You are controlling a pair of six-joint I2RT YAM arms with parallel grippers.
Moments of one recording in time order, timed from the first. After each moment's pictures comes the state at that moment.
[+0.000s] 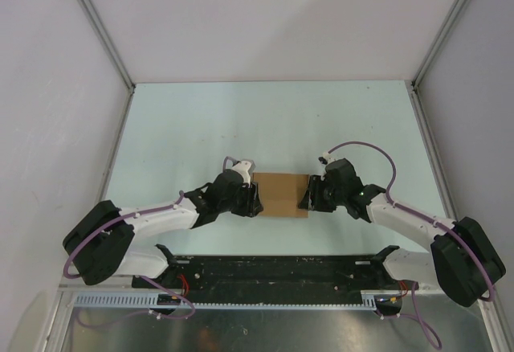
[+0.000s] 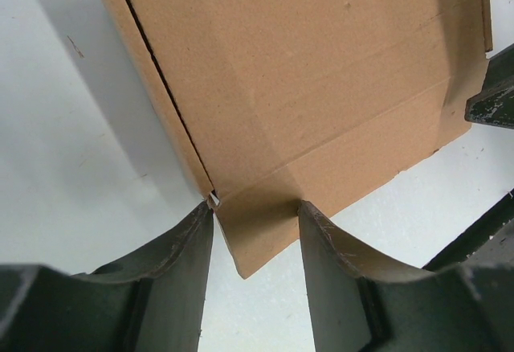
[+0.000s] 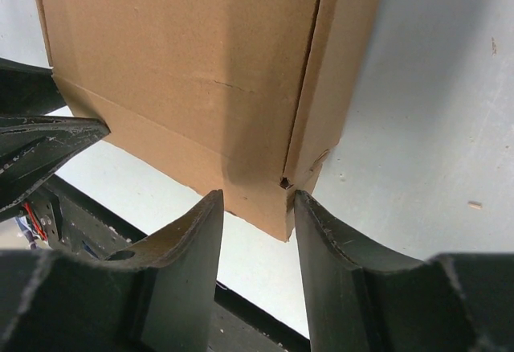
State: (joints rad) left arm -0.83 1.31 0.53 0.03 0.04 -0.55; right arm 0.60 1.19 0.54 -0.19 -0.24 0.66
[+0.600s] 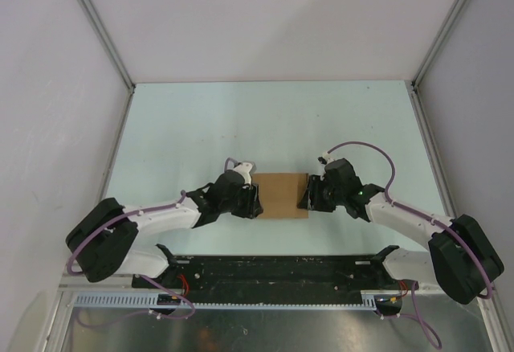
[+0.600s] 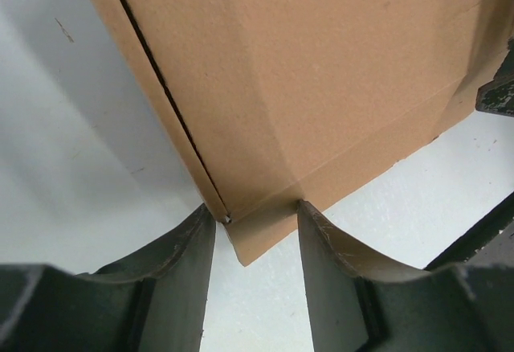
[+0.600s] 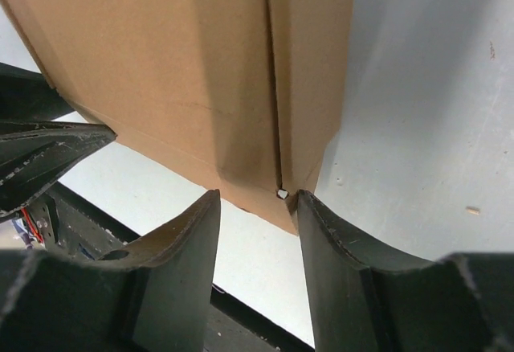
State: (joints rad) left arm -0.83 1.33 0.53 0.03 0.04 -0.55; right arm 0.60 1.21 0.54 -0.17 -0.24 0.66
